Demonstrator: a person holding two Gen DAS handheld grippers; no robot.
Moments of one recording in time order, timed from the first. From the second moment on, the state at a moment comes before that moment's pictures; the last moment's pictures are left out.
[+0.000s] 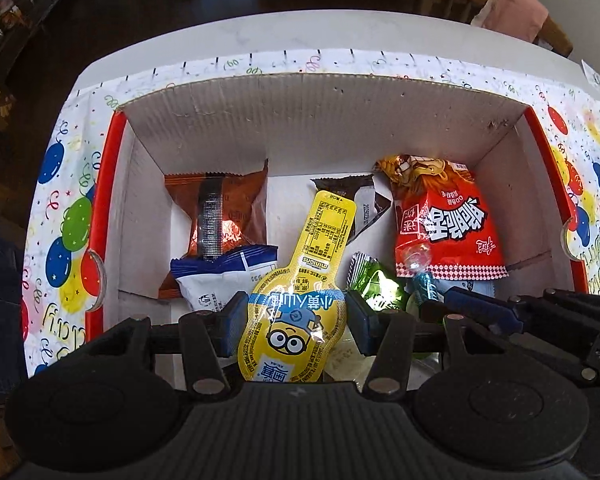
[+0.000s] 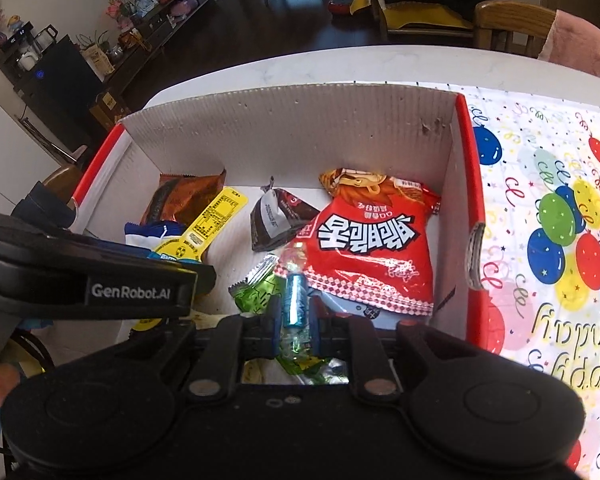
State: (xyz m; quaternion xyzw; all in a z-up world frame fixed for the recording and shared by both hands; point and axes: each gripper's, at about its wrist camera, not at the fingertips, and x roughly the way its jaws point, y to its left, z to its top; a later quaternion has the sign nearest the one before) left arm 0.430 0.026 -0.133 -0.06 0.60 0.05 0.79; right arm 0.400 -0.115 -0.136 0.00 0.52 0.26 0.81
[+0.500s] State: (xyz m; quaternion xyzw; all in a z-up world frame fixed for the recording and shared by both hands) left arm 0.411 0.040 -0.113 -0.09 0.57 0.06 0.82; right arm 0.387 -0.123 -0.121 0.02 0.52 0.26 0.81
